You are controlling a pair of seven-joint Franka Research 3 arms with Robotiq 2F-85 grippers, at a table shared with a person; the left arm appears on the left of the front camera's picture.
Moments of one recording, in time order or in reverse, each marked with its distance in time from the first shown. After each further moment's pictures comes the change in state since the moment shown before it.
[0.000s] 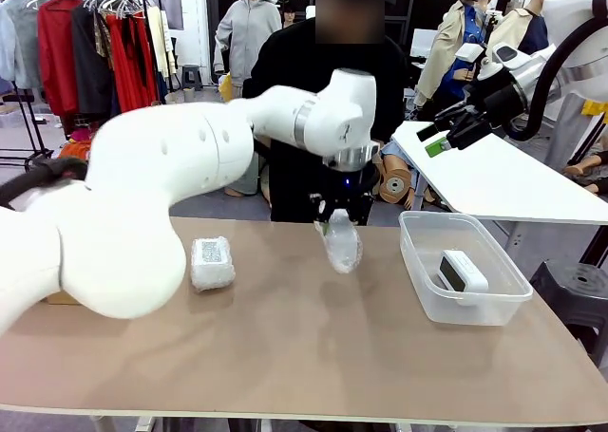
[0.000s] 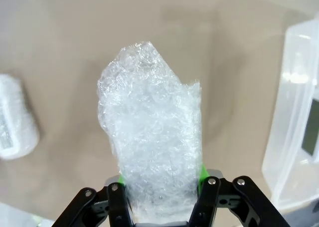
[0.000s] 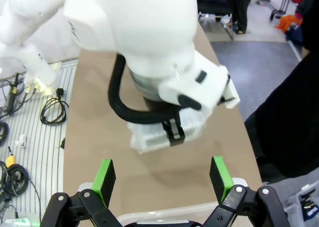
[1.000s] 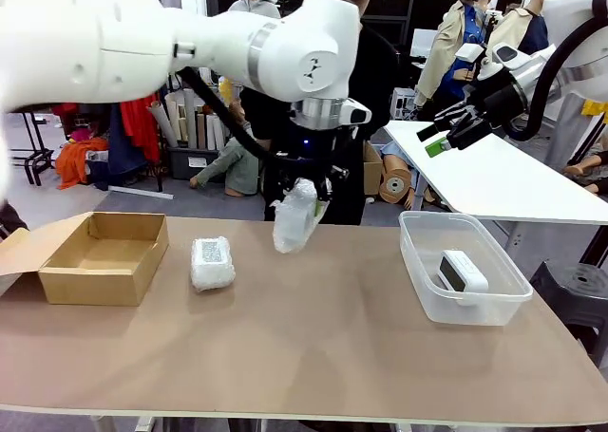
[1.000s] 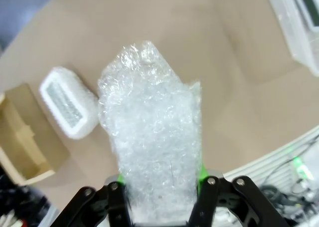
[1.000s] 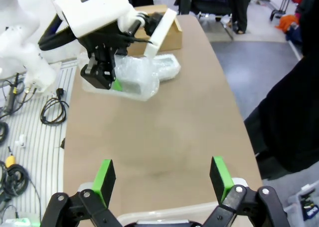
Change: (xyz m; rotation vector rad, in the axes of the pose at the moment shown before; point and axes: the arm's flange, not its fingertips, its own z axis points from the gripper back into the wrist) left arm -0.079 0.075 0.101 0.059 -0.007 -0.480; right arm 0.000 0.000 0.000 0.000 0.000 0.000
